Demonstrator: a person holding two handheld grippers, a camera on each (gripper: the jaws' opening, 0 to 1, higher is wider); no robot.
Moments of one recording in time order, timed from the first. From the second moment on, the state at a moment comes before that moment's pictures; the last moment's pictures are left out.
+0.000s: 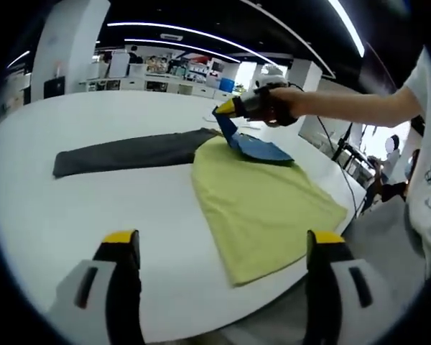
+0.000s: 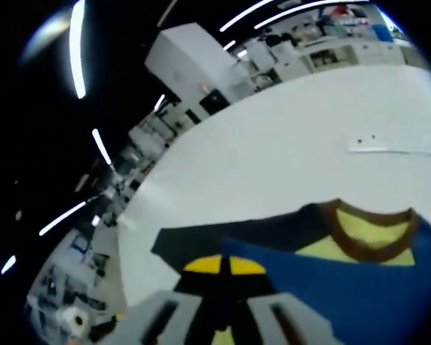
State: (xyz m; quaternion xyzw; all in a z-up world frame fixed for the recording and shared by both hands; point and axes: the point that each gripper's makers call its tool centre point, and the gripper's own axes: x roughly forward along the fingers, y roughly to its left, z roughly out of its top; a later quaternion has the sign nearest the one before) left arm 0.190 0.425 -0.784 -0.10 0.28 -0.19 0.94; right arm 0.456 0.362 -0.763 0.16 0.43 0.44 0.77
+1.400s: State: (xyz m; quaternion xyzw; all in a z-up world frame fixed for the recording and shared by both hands) left arm 0.192 0.425 -0.791 -0.11 0.28 -0.18 0.93; right arm 0.452 0.396 -0.813 0.09 0.44 0.45 0.77
